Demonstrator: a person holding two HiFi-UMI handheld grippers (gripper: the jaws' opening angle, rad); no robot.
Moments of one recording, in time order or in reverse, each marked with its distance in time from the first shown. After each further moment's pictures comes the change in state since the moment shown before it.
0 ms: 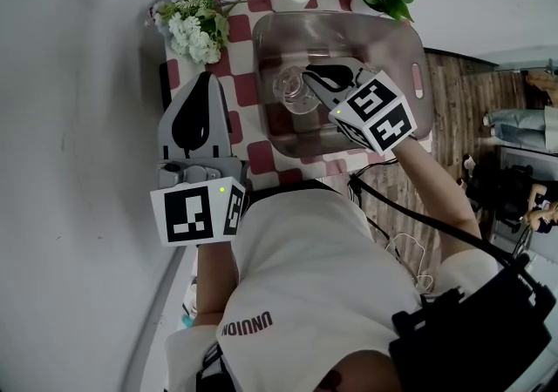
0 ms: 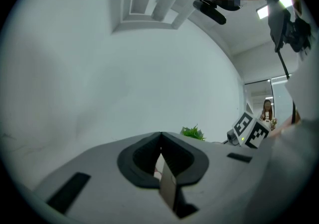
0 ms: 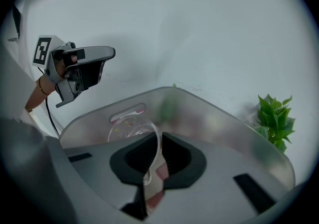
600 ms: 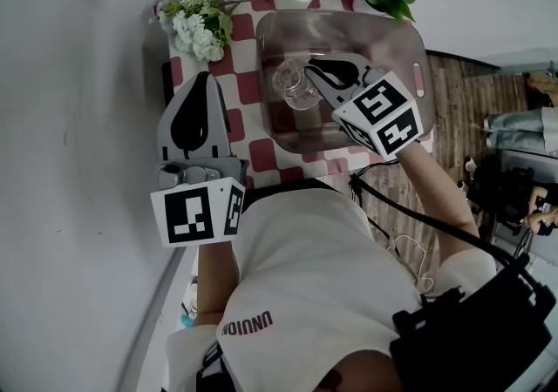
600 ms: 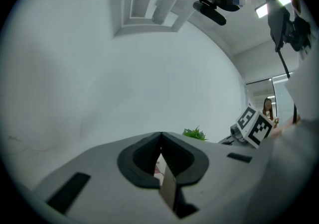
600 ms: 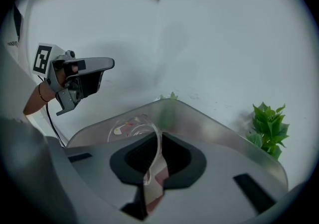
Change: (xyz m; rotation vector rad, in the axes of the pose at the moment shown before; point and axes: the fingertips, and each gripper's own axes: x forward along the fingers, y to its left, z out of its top) left arm -0.011 0.003 0.005 0.008 -0.024 0.027; right arm -0.016 0.002 0.021 -0.003 -0.071 -0.037
